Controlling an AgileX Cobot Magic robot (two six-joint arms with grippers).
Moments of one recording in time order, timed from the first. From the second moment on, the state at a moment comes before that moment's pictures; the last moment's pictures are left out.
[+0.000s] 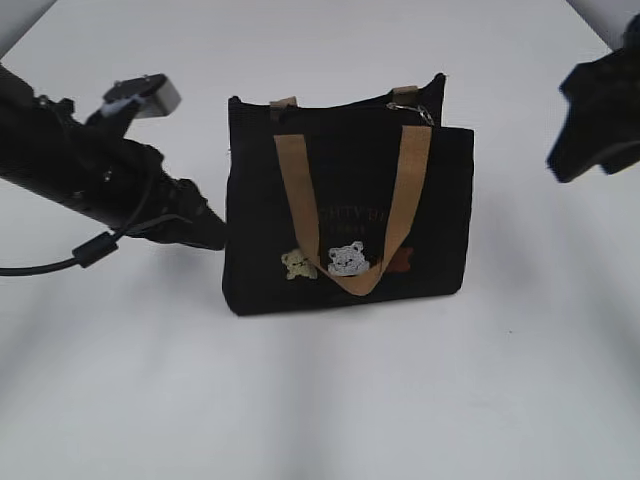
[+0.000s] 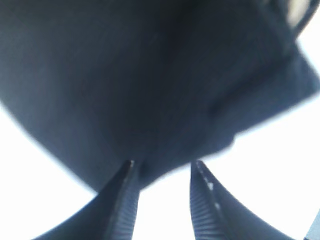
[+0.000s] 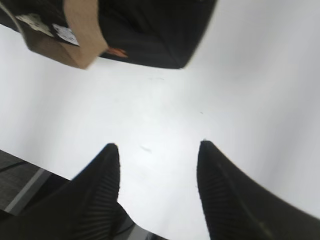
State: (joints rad) left arm -0.33 1.74 -0.99 -1.05 0.63 1.18; right arm 0.17 1.51 -1.26 0.31 1.13 -0.25
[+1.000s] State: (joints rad) left arm -0.33 0.14 -0.53 -0.10 1.04 0.06; right arm 0.17 0.12 -0.49 0.13 1.11 -0.15
